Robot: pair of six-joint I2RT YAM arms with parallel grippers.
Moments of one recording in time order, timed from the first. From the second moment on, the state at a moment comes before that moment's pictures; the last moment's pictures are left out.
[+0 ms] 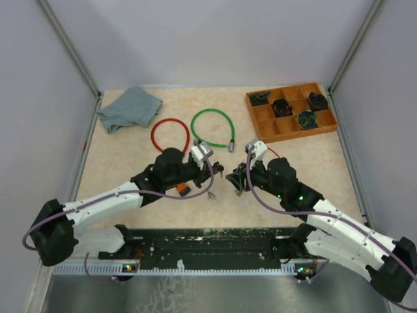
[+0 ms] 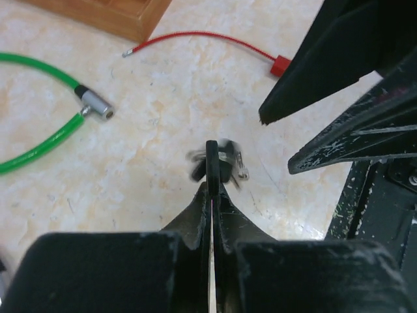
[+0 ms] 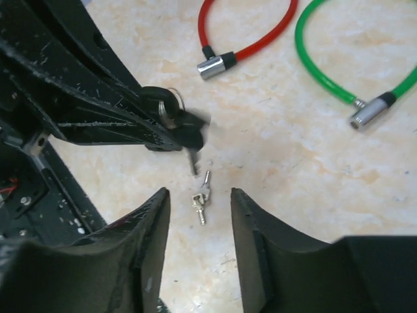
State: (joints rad) left arm -0.89 1.19 0.65 0.32 0.20 -0.03; right arm 0.78 0.80 0.56 -0.03 -0.12 0.28
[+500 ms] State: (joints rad) left arm -0.90 1.32 1.14 -0.74 0.08 -0.01; right arm 0.78 0.79 0.46 0.16 -0.27 0.05
